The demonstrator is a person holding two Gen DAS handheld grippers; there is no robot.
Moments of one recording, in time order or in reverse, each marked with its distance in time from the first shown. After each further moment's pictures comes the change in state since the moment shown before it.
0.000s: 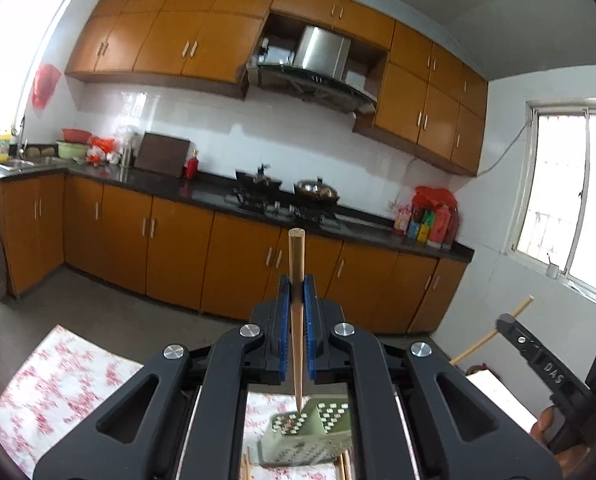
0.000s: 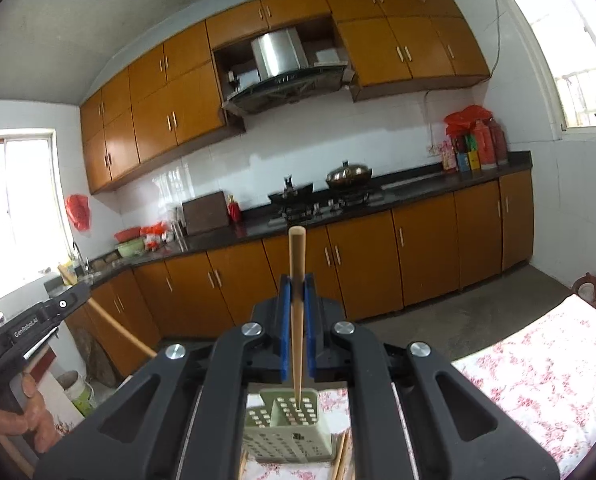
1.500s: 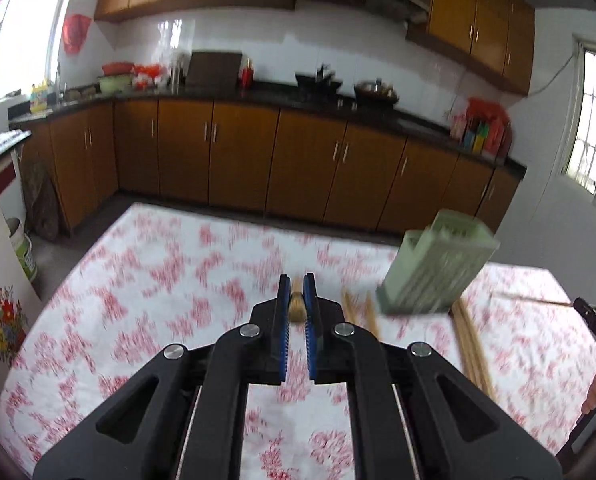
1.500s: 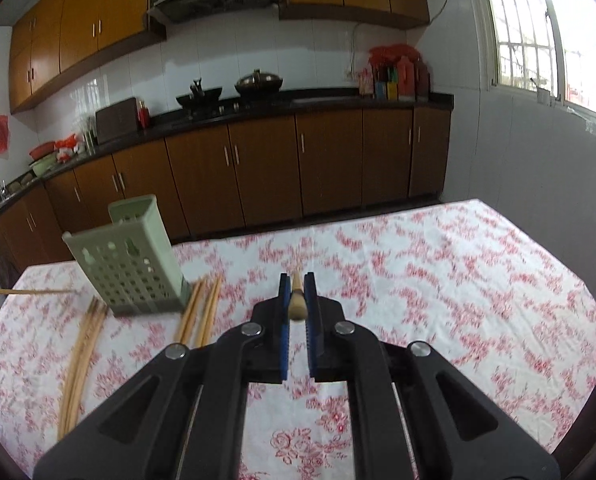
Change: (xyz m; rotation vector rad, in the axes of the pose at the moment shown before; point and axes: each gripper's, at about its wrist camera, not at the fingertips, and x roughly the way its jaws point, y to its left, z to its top) left arm -0.047 0.104 -0.121 0.025 0.277 0.190; right arm -0.041 -0.086 -0.149 -0.057 0.261 -0.347
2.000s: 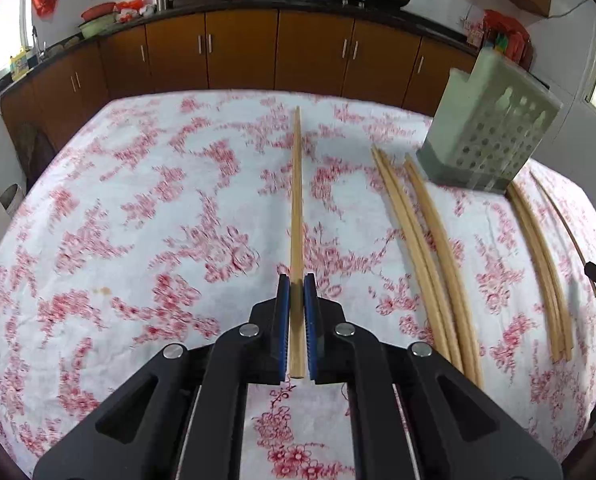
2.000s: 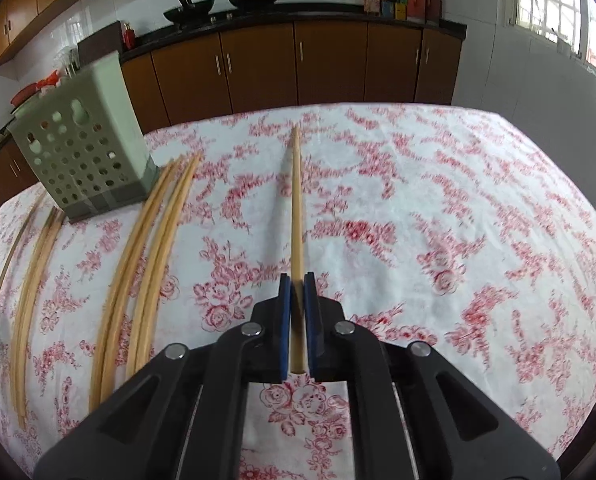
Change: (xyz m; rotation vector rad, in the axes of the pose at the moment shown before) left arm 0.080 0.003 -0.090 0.067 0.338 0.054; right arm 0.072 0.012 -0.074 -0.025 0.308 -0.027
